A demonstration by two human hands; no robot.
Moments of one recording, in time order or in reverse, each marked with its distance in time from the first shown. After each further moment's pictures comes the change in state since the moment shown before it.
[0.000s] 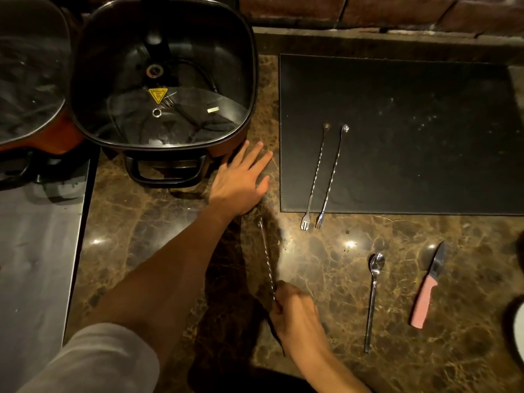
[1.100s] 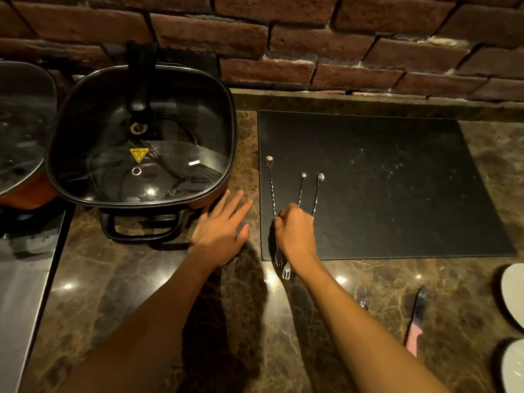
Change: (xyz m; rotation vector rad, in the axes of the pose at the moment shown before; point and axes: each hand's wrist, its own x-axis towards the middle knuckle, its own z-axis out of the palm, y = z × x) left_hand -0.002 0.000 -0.001 -0.015 0.030 0.026; right_hand 0.180 -0.045 -0.122 0.102 0.493 0.024
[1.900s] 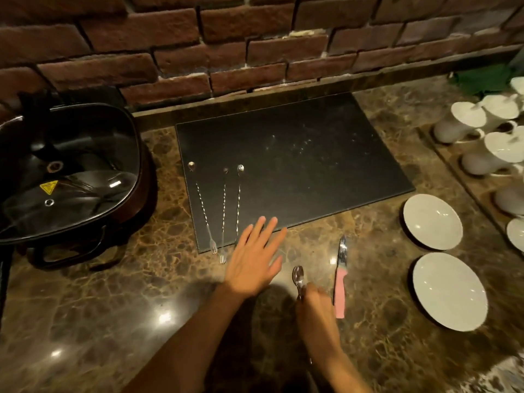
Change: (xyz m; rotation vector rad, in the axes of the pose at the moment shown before) left_hand -0.043 0.202 0.047 0.117 -0.062 0.448; right_hand -0.181 0.171 -0.067 -0.089 -0.003 0.280
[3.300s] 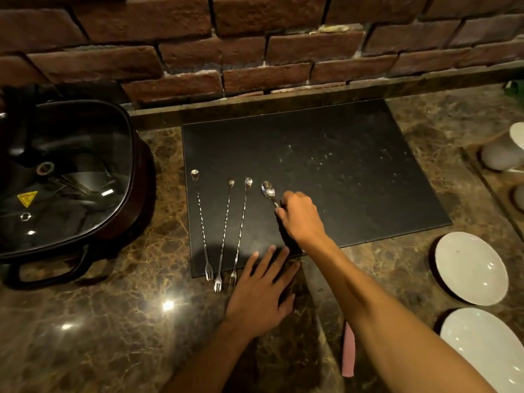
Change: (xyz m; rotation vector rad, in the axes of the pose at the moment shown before) left_hand 0.012 0.003 0.049 0.053 -0.029 -0.043; right_hand 0.228 -0.104 -0.050 -0.062 0.005 -0.417
